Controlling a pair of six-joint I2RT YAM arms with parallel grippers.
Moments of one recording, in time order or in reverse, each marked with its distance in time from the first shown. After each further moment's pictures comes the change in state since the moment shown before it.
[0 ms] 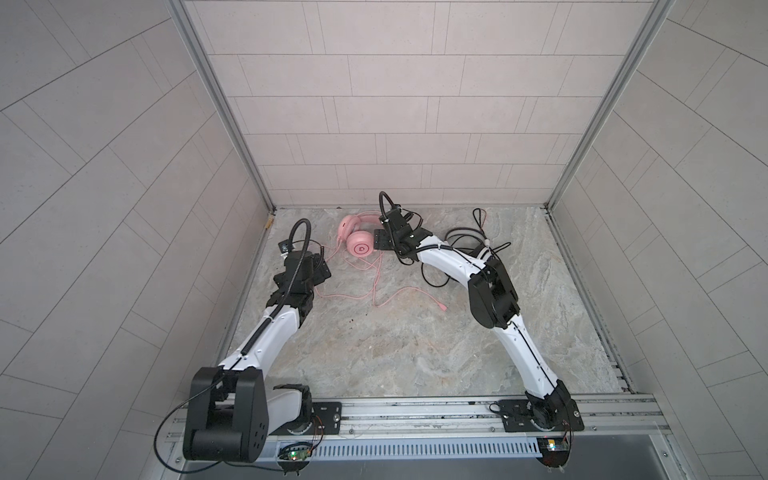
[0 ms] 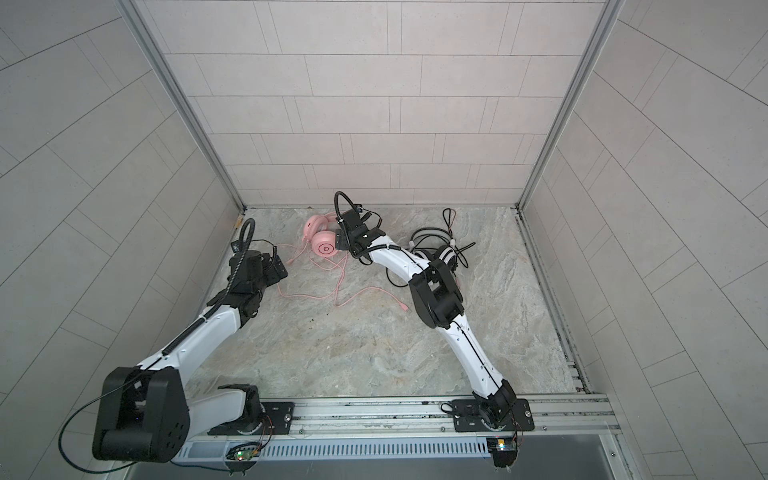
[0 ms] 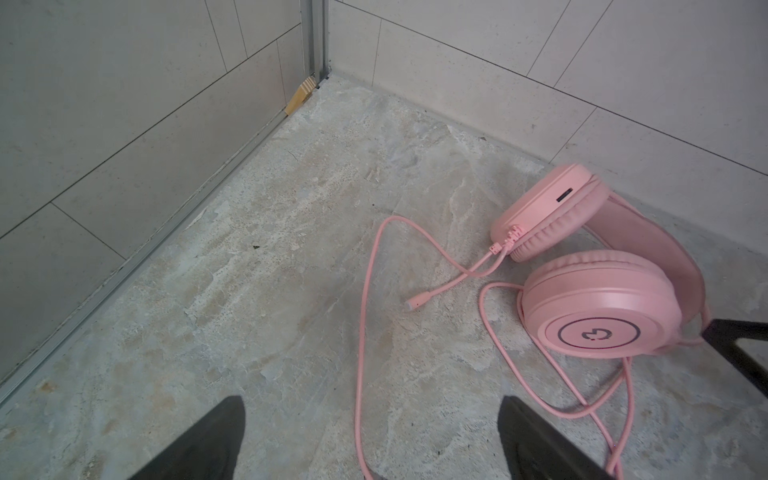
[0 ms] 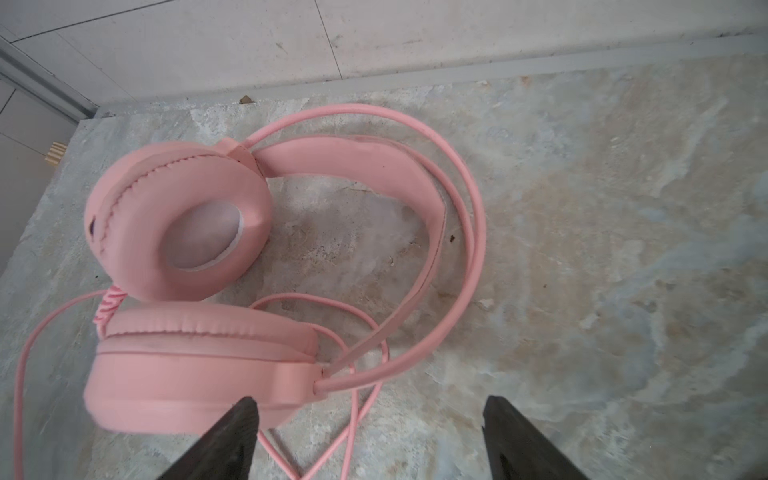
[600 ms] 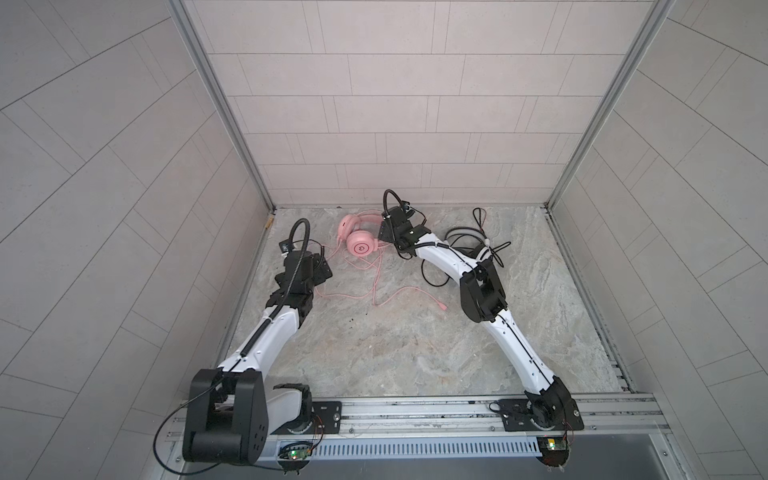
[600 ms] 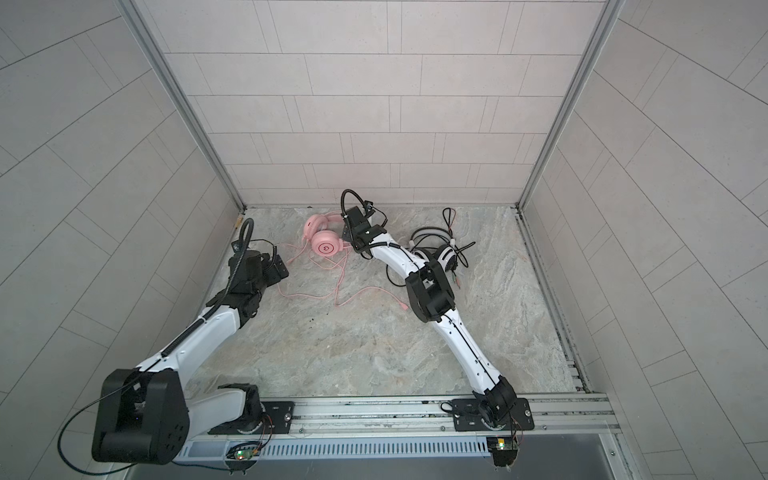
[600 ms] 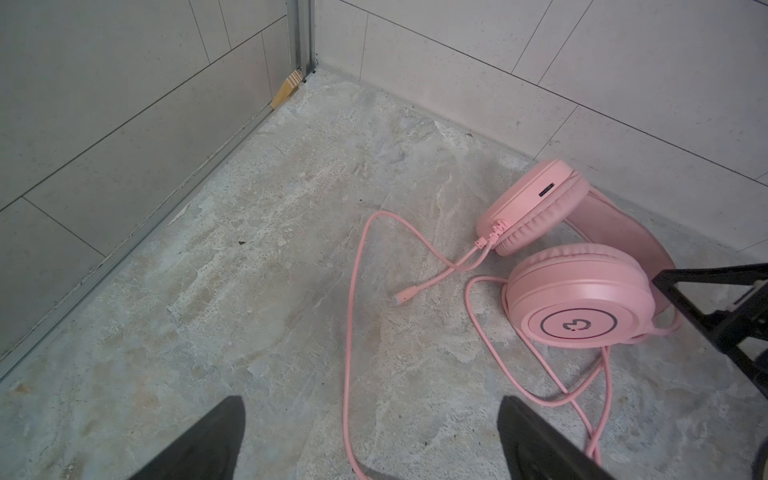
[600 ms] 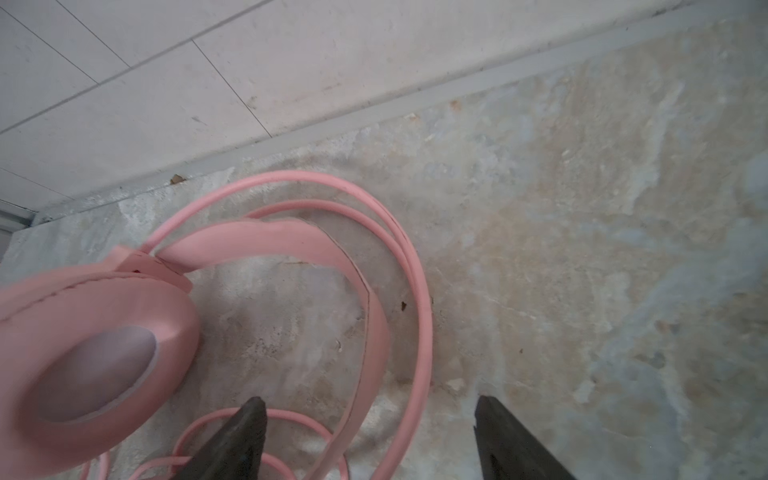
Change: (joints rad) left arm 0.000 -0.004 -0.002 -0.003 0.037 -0.010; right arm -0.043 0.187 0.217 -0.016 0.062 0.136
